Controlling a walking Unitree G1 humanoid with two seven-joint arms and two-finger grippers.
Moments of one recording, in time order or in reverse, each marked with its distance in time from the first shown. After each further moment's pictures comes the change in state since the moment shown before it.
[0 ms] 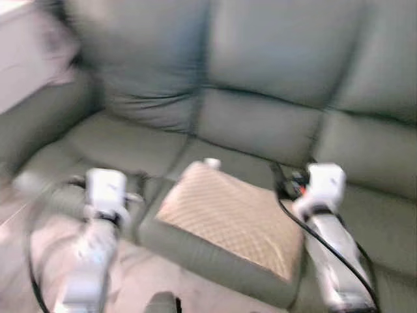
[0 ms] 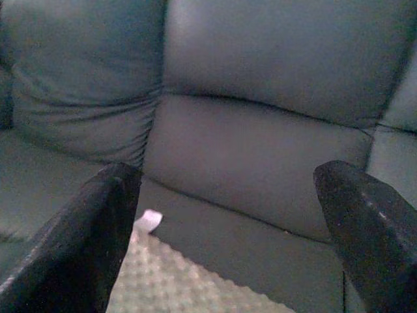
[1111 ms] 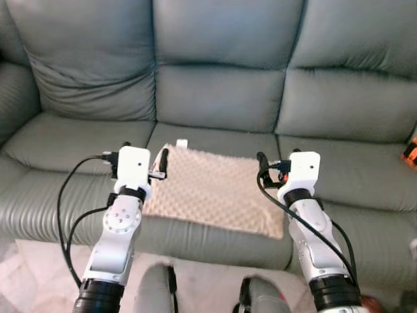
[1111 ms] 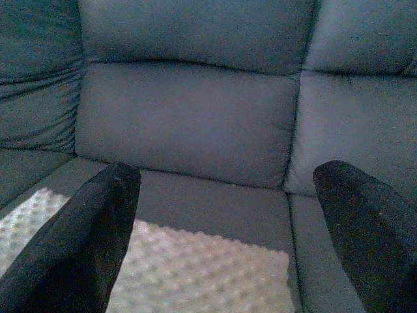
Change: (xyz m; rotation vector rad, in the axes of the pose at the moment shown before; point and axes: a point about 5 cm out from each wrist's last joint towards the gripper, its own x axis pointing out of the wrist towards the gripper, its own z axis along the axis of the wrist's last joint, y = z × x) left arm 0.044 -0.029 0.031 0.007 -0.113 -0.029; right arm 0.042 0.027 0.006 -0.018 -0.029 0.030
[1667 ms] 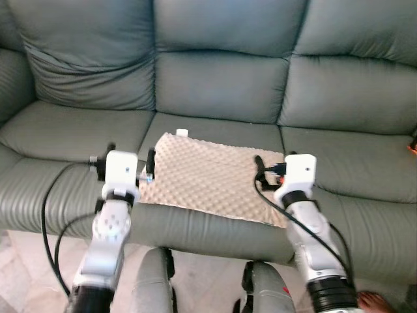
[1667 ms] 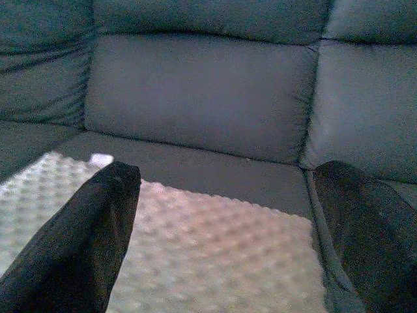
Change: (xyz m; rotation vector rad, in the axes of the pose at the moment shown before) left arm -0.014 0.017 -0.013 0.024 -0.028 0.078; right arm -0.001 0.009 -0.003 0.008 0.009 0.011
